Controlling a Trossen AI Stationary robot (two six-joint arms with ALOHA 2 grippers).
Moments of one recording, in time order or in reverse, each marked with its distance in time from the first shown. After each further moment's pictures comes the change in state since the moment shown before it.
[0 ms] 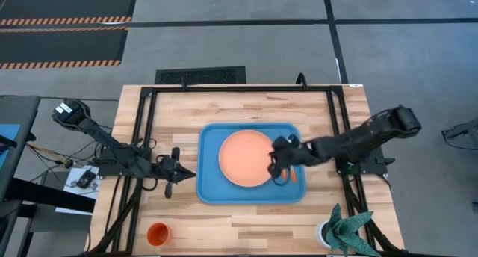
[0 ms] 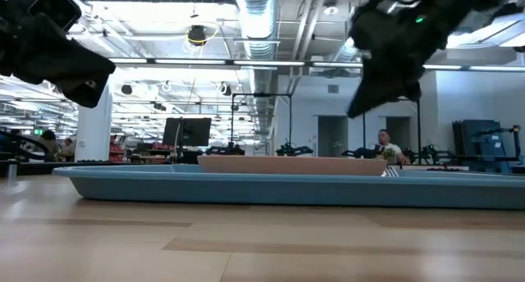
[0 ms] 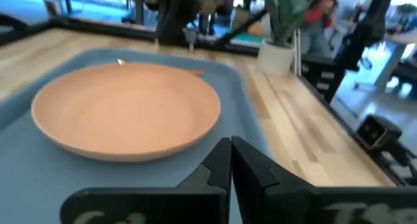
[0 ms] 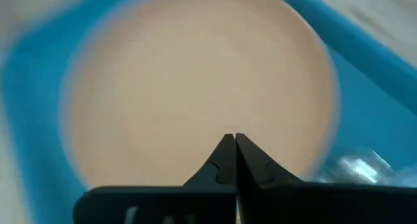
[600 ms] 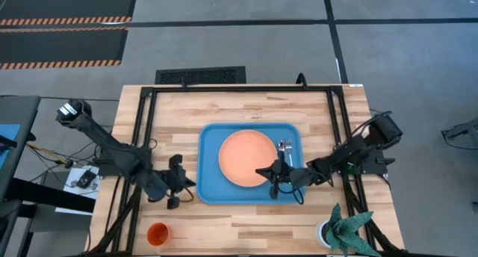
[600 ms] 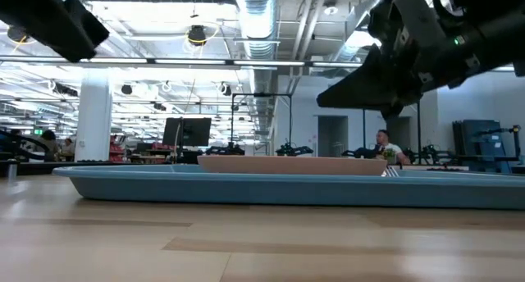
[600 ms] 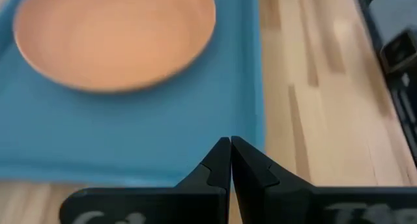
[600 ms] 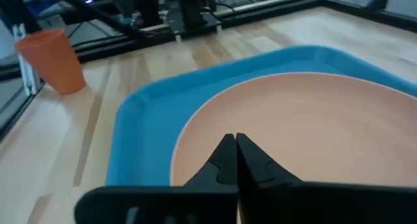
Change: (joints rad) left arm -0.071 0.165 0.626 -1.113 0.046 -0.322; right arm 0.193 0.286 -0.255 1.086 0.160 -0.369
